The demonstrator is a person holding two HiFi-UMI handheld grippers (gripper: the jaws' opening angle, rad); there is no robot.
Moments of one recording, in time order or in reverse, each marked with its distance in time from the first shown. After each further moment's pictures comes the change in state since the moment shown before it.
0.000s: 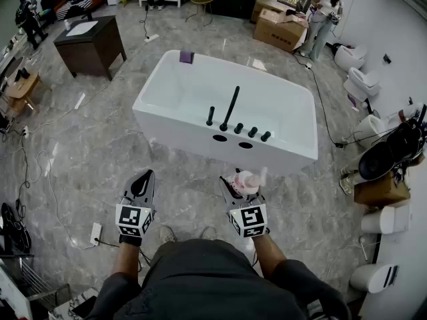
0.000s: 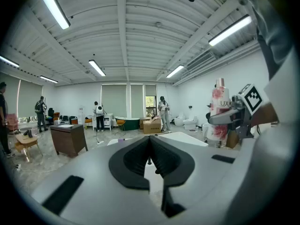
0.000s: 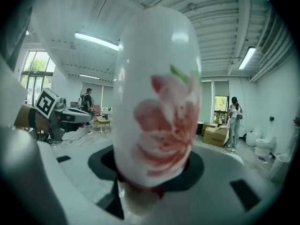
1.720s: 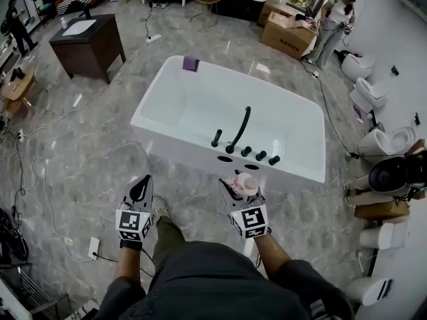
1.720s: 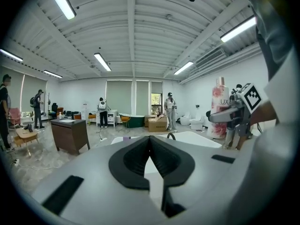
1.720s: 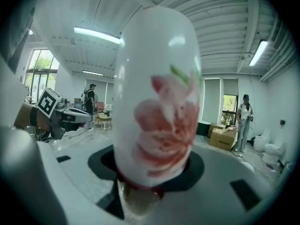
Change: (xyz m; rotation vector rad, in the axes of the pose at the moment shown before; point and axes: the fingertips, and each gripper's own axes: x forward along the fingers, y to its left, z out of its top) left arm 0.124 0.105 -0.027 -0.049 0.030 0.044; right arm 0.168 -0.041 0.007 -0.040 0.028 0.064
